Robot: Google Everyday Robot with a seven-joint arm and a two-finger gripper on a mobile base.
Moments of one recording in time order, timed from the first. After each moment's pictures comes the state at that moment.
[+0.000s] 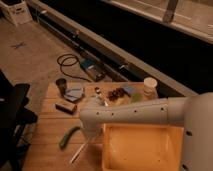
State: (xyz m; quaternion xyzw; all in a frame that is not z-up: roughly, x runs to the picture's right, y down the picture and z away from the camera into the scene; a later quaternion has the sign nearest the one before) arm -0.074 0.256 0.761 -0.29 -0.25 -0.43 0.82
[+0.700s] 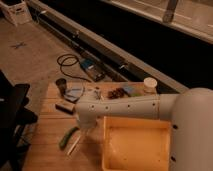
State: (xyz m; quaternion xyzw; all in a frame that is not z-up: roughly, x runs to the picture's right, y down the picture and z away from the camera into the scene) arm -0.134 0.227 0.779 -0.25 -0.28 -0.47 0.80
